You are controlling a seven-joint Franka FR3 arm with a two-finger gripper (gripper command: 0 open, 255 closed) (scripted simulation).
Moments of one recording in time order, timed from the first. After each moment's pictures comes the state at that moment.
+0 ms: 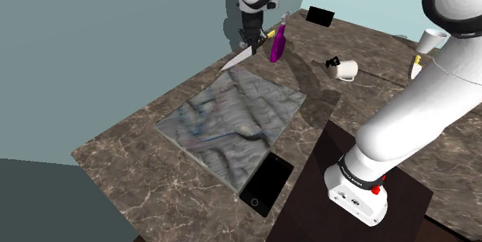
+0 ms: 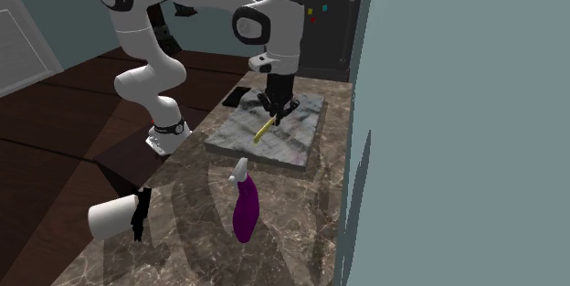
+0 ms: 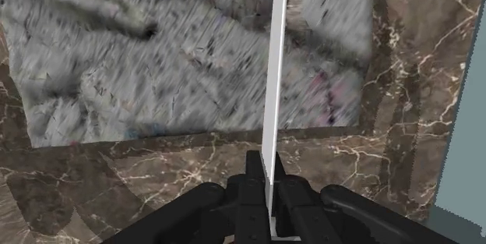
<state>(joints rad) -0.28 0.00 0.38 -1.95 -0.13 1.88 1.58</state>
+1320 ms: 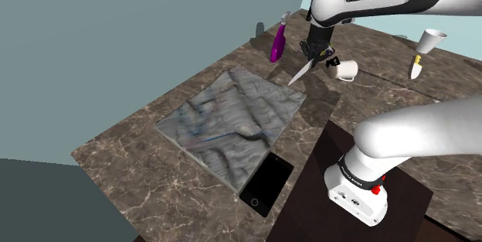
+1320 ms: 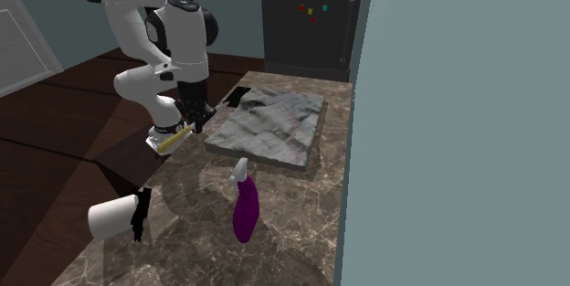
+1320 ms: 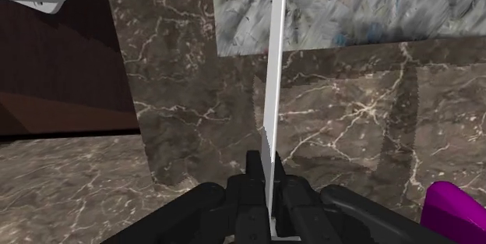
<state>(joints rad) -0.38 -0.59 0.12 -2.55 -0.08 1.95 1.19</state>
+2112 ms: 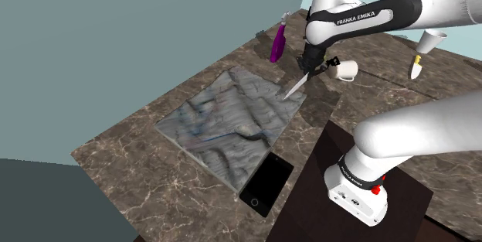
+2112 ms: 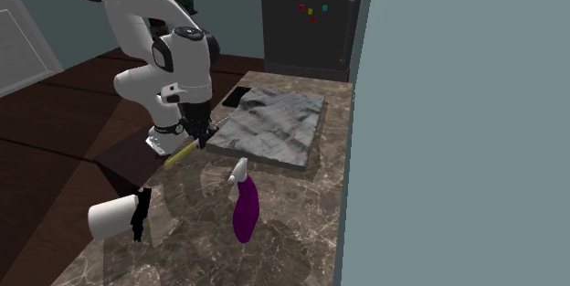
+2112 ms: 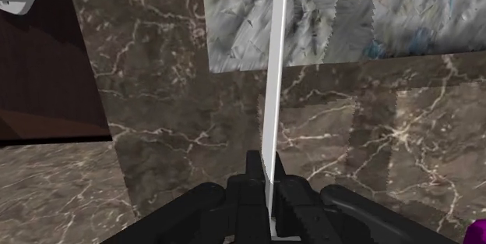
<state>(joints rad) -0.39 -0.53 0.13 -2.67 -0.09 2.13 1.22</state>
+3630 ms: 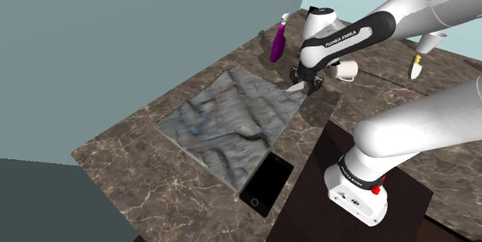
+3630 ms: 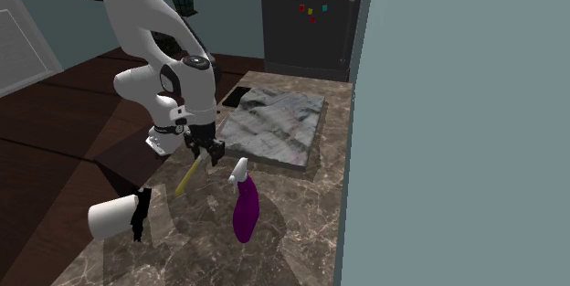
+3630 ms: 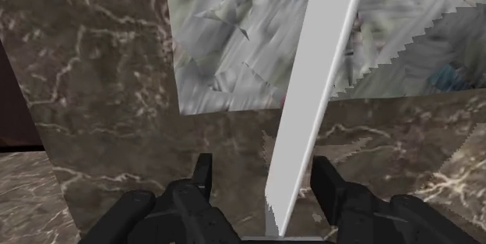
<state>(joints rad) -0.40 -0.40 0.15 -2.77 -0.12 2.37 1.26</state>
